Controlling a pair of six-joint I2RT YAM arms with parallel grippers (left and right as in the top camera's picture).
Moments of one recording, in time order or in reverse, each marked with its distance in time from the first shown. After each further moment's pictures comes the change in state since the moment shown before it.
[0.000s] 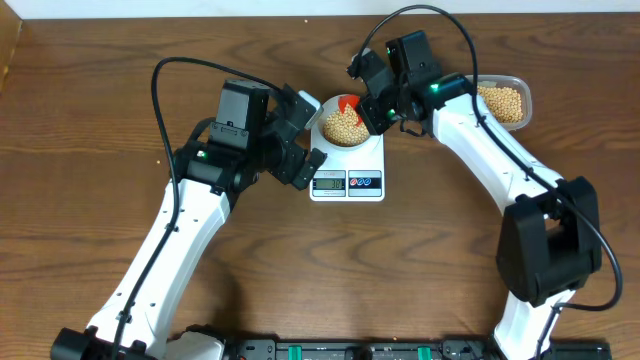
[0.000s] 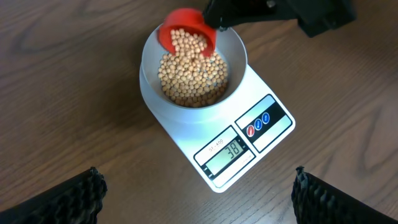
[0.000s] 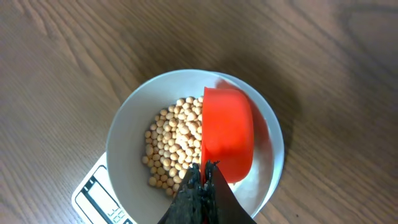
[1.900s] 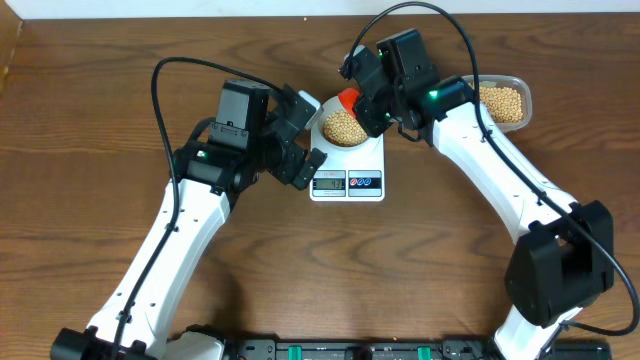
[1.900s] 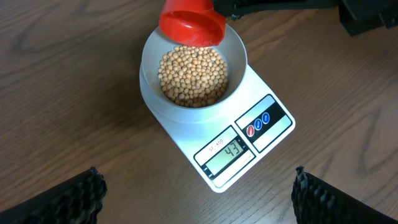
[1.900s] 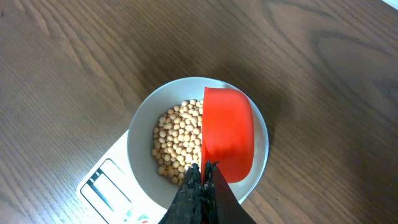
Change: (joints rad) left arm 0.000 0.000 0.000 0.000 0.000 0.000; right arm 0.057 -0.086 0.000 -0.046 0.119 -0.023
